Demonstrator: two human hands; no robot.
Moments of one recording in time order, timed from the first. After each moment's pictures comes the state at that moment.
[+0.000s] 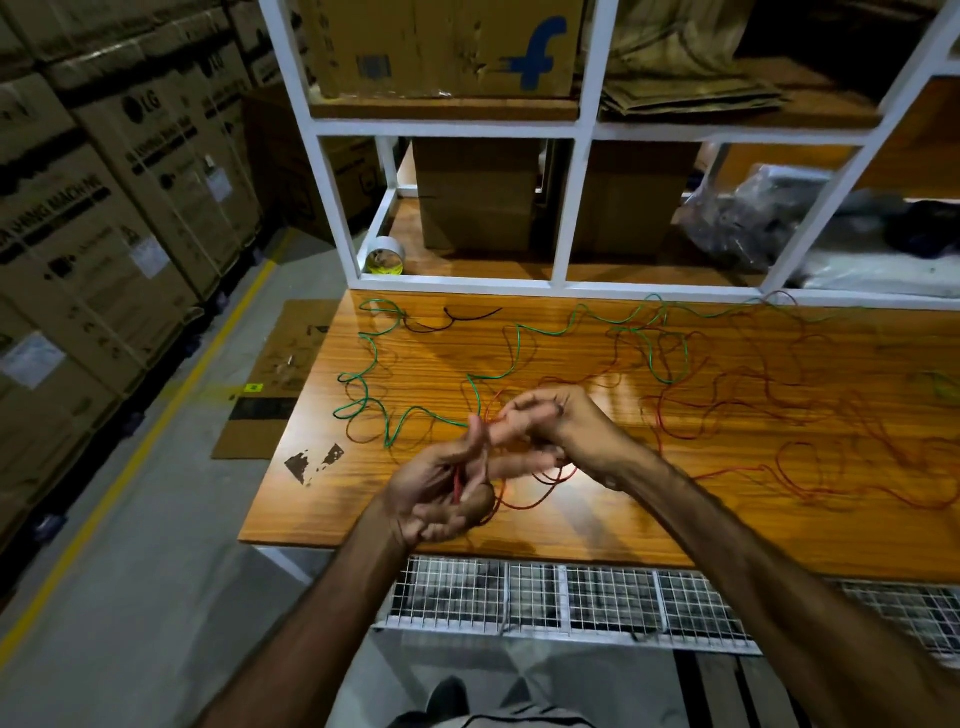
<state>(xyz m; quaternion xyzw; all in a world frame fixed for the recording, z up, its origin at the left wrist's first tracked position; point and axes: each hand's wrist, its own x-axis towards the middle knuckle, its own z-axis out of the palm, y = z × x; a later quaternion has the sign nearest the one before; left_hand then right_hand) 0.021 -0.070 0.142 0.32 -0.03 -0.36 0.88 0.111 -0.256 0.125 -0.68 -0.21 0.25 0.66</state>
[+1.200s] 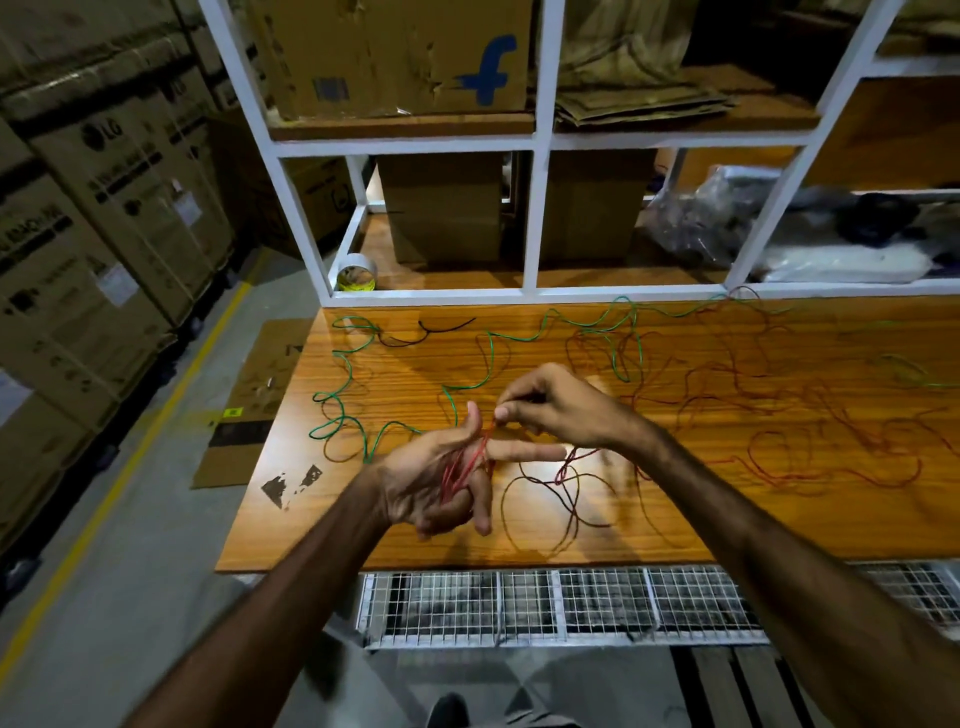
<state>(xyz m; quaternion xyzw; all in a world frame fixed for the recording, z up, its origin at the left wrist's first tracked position) 0.065 -0.067 0.137 0.39 -0.15 -0.52 0.75 0.131 -0.279 0.173 -0.82 -0.35 0.16 0.43</state>
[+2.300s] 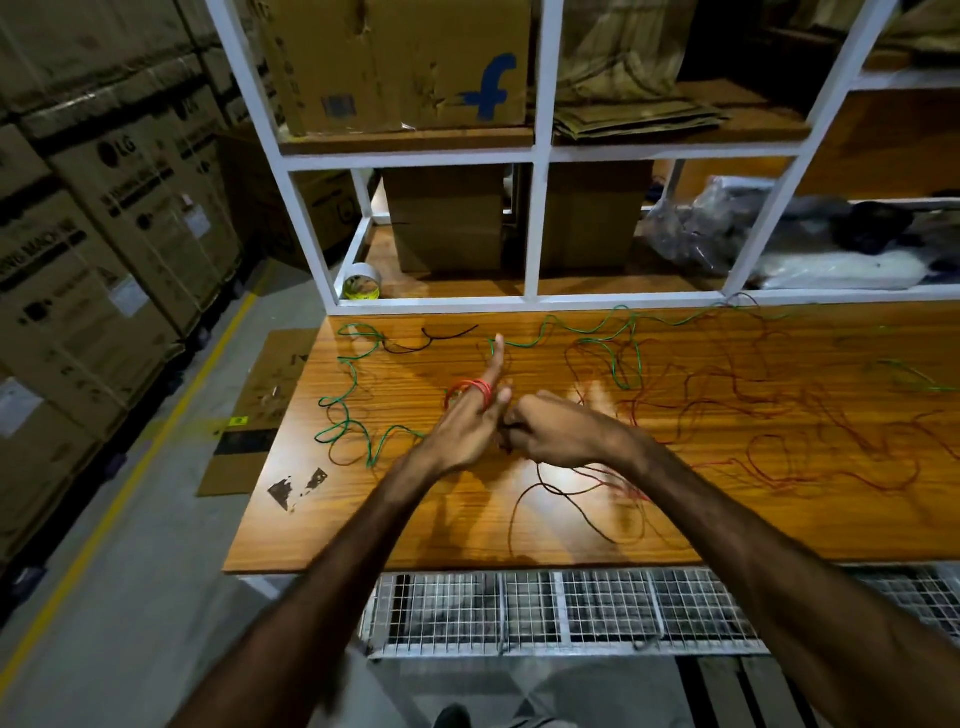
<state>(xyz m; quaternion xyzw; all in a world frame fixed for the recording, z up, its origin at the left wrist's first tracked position) 0.098 -0.099 0.134 0.87 -0.15 -0.03 0.47 0.125 -0.268 0.161 -0.89 -0.37 0.16 0.21</state>
